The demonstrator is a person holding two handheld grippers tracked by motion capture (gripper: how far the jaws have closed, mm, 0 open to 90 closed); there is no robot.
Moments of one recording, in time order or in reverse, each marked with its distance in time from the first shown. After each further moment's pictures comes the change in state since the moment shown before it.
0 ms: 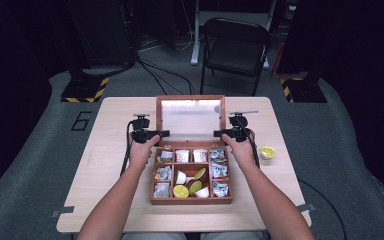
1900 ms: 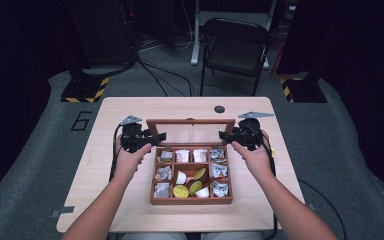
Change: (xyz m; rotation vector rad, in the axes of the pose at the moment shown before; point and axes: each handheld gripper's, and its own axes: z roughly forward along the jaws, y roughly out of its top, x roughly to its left) left arm -0.037 -0.015 -0.078 -0.139 -0.093 0.239; right arm 0.036 -0.016 -0.094 -0.162 0.058 -0.226
